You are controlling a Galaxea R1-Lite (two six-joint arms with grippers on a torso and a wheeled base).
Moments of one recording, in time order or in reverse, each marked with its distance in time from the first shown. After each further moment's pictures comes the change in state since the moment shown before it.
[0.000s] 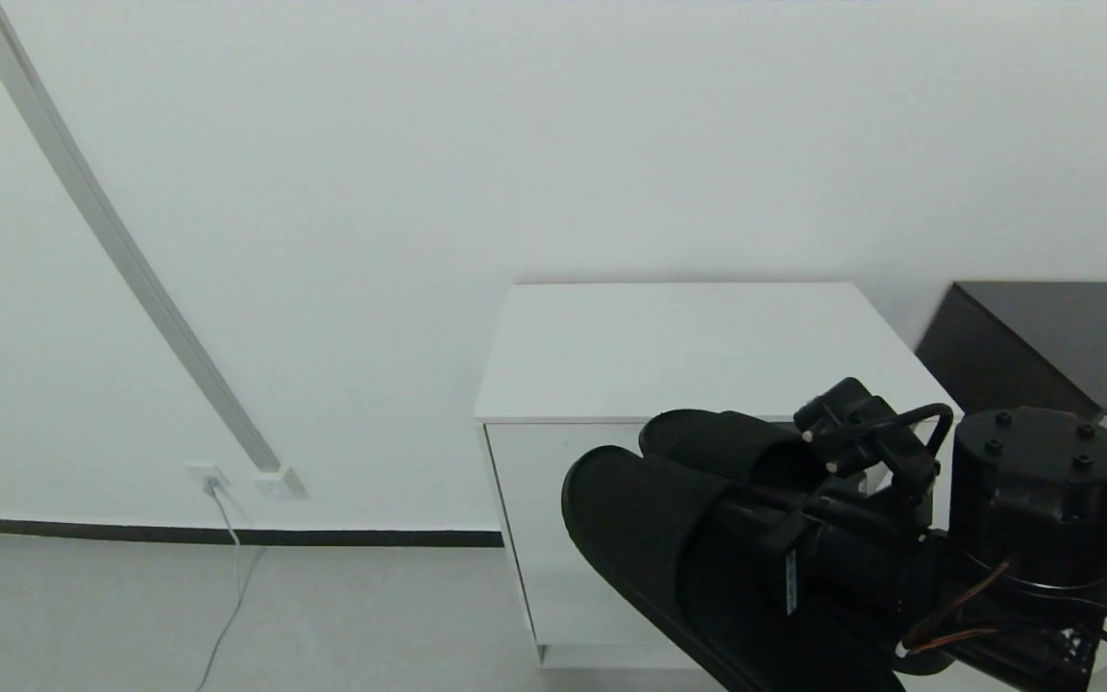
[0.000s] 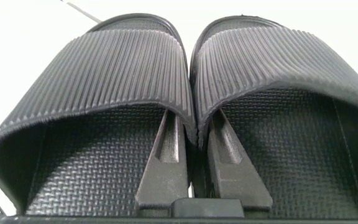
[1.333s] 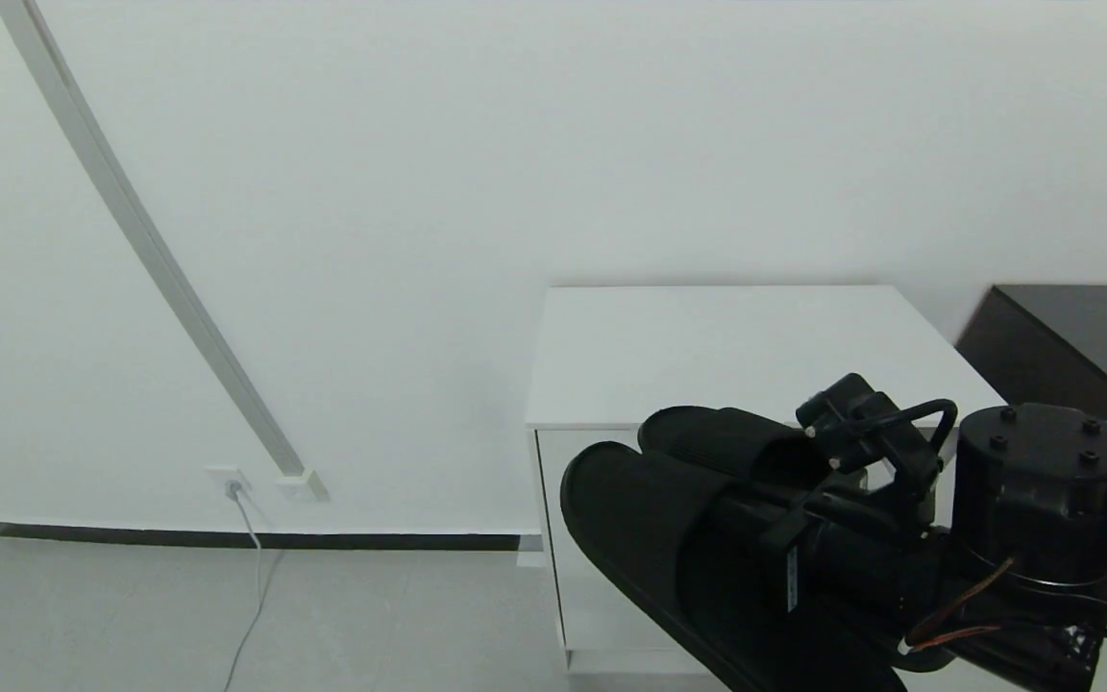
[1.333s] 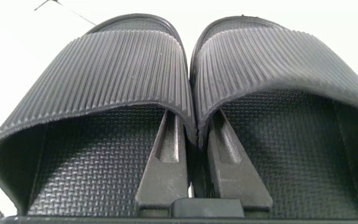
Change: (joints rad) left arm 0.000 0.000 0.000 0.000 -0.001 0.005; right arm 0.000 -0.003 -0.006 0.004 0.000 0.003
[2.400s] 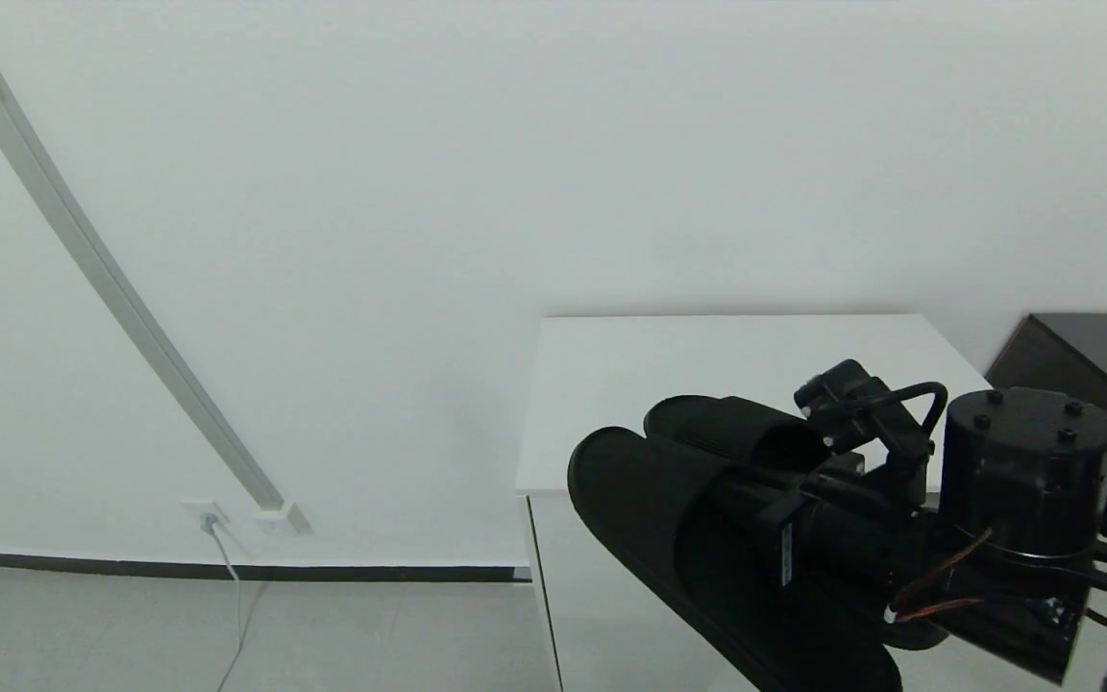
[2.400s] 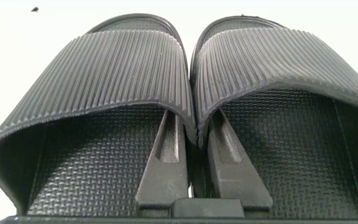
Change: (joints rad) left arm 0.000 0.000 0.000 0.000 0.000 0.001; right arm -0.027 0.017 -0.027 0.001 0.006 0.002
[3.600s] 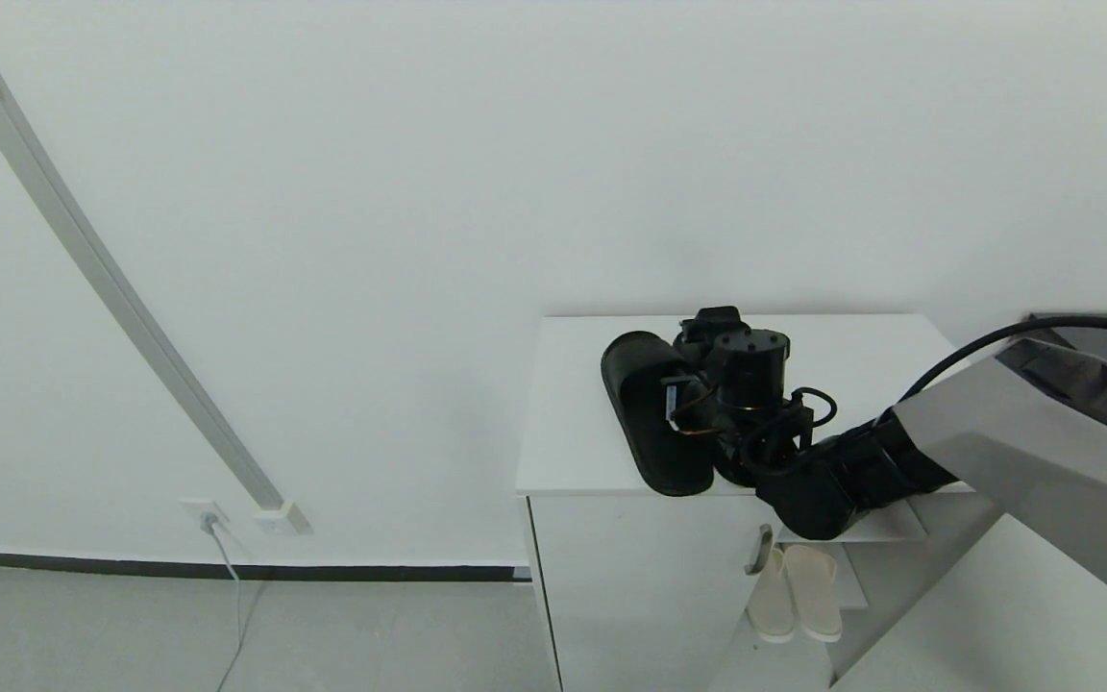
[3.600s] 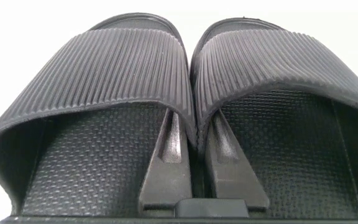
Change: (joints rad) left arm 0.000 0.000 0.000 0.000 -0.002 0.004; right arm -0.192 0.648 -0.741 0.001 -0.356 -0.006
